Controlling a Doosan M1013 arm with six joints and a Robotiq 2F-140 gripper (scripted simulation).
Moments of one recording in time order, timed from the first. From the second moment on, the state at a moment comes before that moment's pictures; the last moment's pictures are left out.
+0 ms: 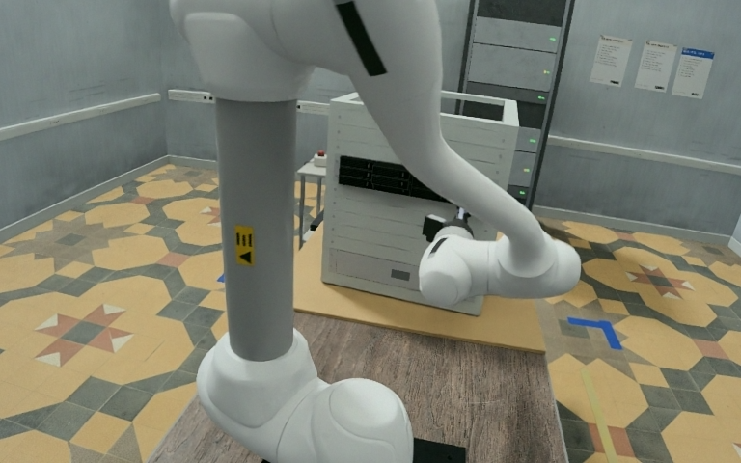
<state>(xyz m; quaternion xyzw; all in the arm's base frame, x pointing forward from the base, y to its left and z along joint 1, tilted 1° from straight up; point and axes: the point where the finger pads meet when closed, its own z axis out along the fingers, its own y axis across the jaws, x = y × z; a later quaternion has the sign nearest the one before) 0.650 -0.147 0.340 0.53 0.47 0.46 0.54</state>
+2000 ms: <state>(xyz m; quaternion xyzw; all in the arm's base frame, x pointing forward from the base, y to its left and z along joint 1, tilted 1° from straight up) 0.695 -0.153 0.354 0.53 0.47 0.46 0.54</state>
